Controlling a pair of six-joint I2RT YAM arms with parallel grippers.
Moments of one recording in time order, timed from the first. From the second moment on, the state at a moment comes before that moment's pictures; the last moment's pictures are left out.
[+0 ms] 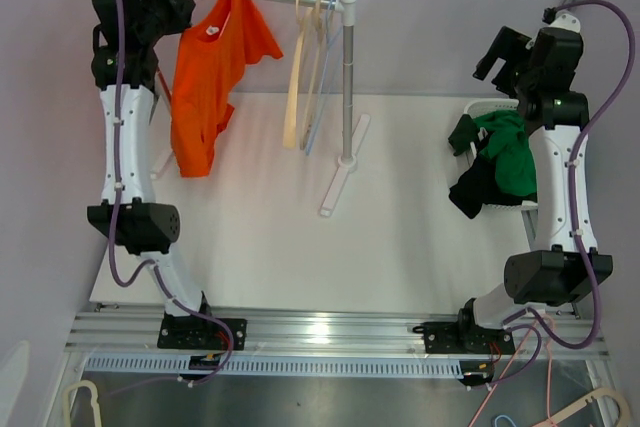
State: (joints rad) left arm 0.07 1.89 2.37 -0.50 0.28 -0.26; right arm -0.07 1.55 1.86 -0.65 0.05 0.32
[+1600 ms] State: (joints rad) left arm -0.46 1.50 2.02 -0.93 -0.76 -0.60; right arm 1.20 1.43 1.30 0.07 -0.16 0.13
